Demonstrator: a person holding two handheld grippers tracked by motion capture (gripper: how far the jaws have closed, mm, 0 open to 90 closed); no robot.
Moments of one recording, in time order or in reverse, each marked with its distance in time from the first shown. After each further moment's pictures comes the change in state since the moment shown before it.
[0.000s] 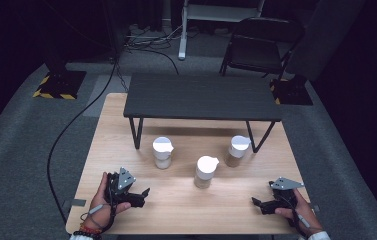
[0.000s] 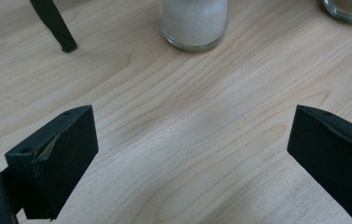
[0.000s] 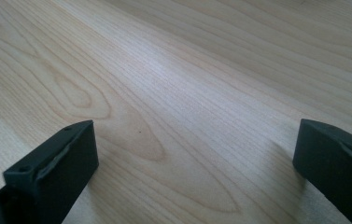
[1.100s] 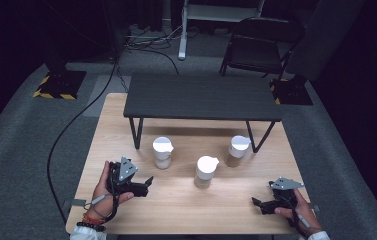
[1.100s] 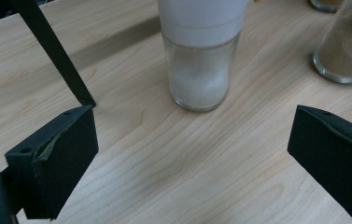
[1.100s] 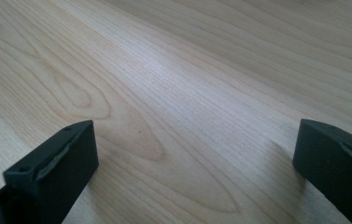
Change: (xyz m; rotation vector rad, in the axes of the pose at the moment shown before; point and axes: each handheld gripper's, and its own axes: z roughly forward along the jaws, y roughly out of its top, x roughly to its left) left arm 0.003 0.026 -0.003 -0.087 0.014 0.010; right arm 0.000 0.000 0.000 0.000 0.000 0.000
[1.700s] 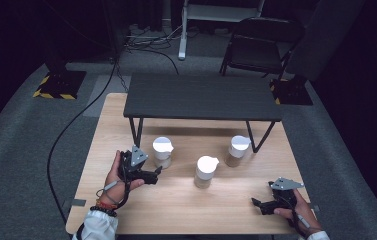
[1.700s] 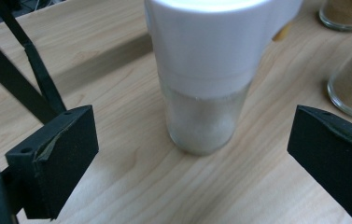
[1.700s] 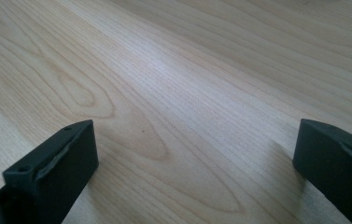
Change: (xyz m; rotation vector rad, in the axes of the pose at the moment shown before) left arm 0.004 0.026 0.040 0.005 -0.019 -0.009; right arm 0.000 0.000 0.000 0.001 0.006 -0.007
